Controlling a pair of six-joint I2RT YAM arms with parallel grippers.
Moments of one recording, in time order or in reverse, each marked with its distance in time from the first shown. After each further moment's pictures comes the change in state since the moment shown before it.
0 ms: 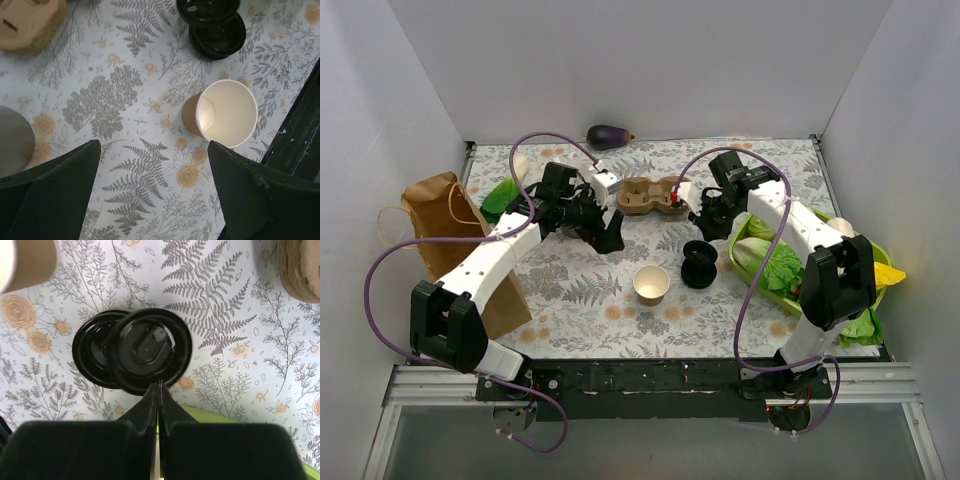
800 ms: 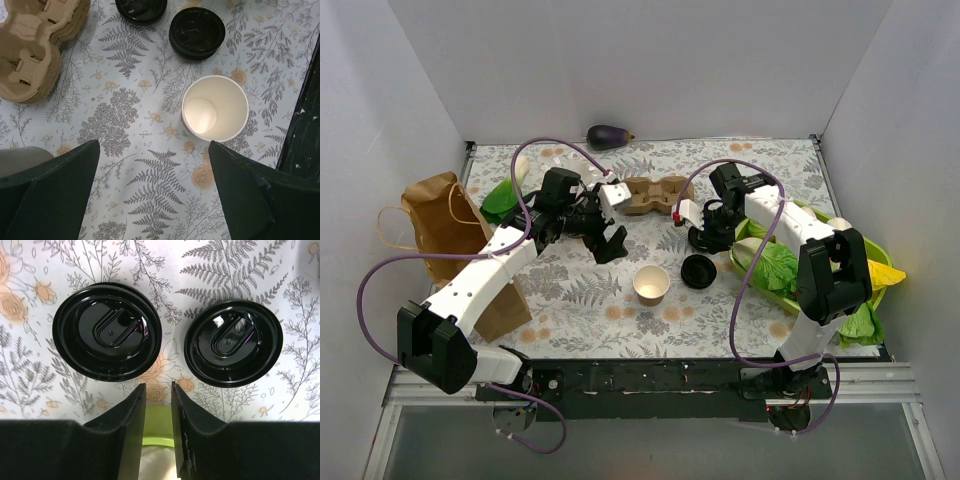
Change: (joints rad) left arm -0.071 -0.109 -0.021 0.020 0.040 0.268; right arm -0.016 0.040 -0.055 -0.013 -0.008 -0.164
